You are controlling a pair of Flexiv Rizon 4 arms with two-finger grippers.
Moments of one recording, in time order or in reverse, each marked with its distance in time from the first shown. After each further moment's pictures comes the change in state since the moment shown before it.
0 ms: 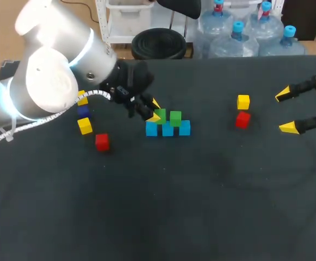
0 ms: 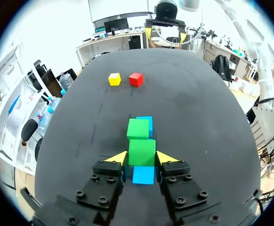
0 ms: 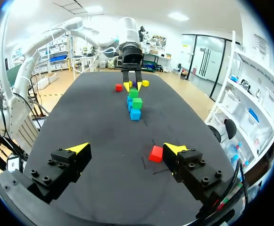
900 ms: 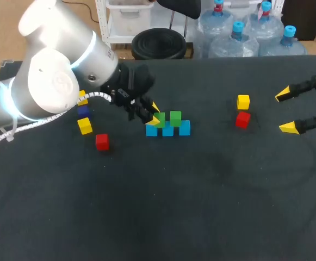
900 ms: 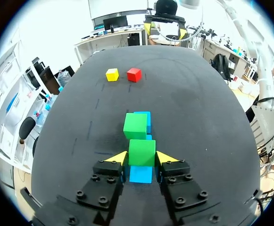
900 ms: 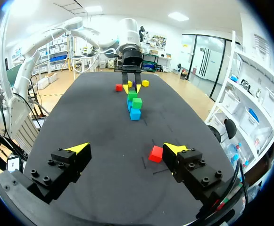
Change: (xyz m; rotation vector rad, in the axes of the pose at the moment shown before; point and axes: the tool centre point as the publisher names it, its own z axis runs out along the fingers) left arm 0.006 -0.003 0.007 0.019 0.018 -0.007; right arm 0.000 0.000 0.000 0.000 0.000 0.000
